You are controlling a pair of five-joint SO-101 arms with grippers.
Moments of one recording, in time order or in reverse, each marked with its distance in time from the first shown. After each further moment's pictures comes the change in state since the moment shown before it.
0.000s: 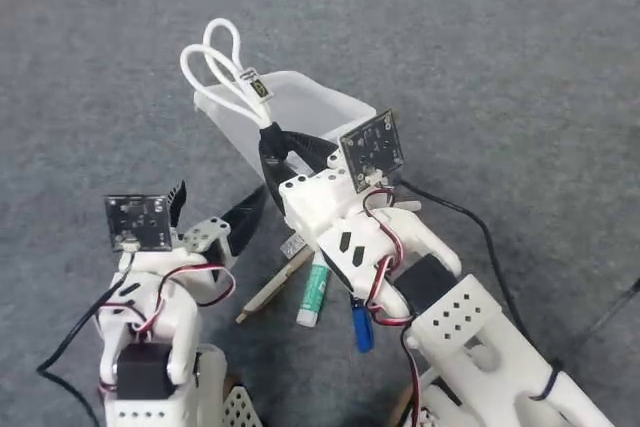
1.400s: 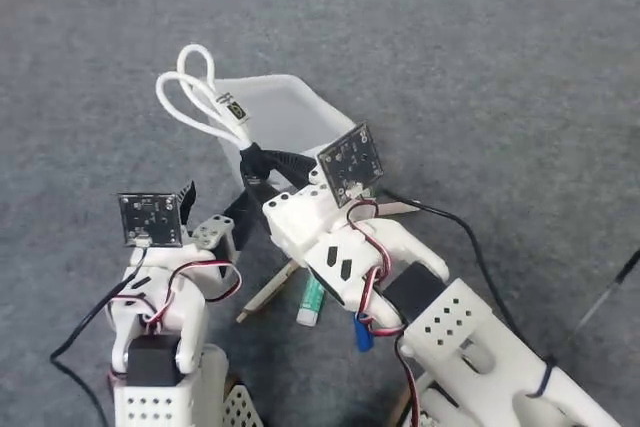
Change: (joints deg) left arm 1.1 0.0 6.2 -4.7 -0.7; right arm -4.7 0.0 1.1 0.0 0.0
